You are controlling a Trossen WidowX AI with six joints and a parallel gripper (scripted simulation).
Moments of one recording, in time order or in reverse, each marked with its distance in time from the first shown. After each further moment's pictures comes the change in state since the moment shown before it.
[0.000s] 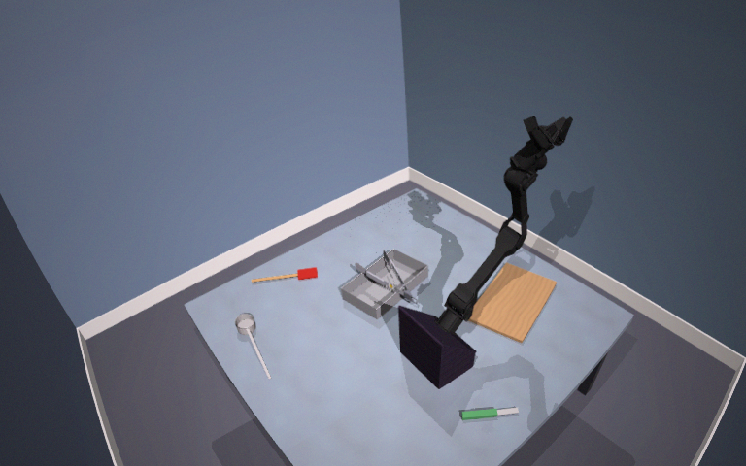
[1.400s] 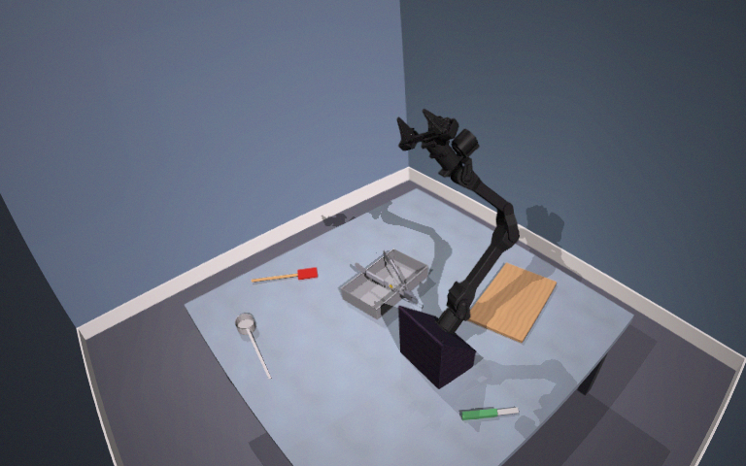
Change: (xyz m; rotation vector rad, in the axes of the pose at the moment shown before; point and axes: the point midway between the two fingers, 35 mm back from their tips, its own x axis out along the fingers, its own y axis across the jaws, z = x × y) arm -0.257 -0.184 0.243 -1.080 -0.301 -1.286
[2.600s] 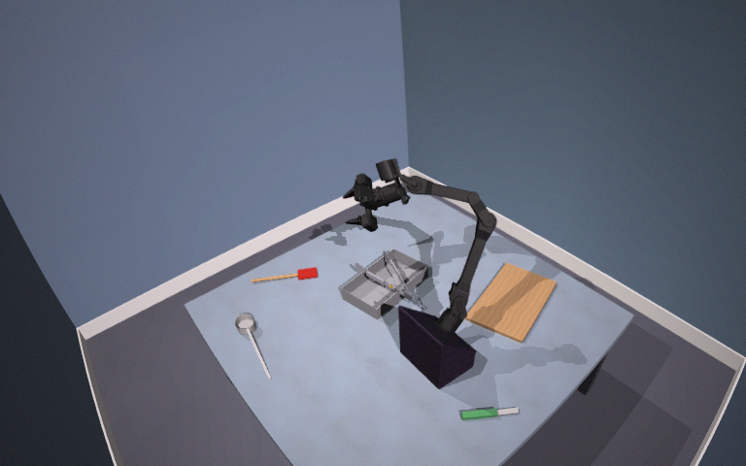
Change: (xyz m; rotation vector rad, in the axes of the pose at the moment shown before) arm -0.165 -0.353 -0.100 -1.312 1.420 -0.595
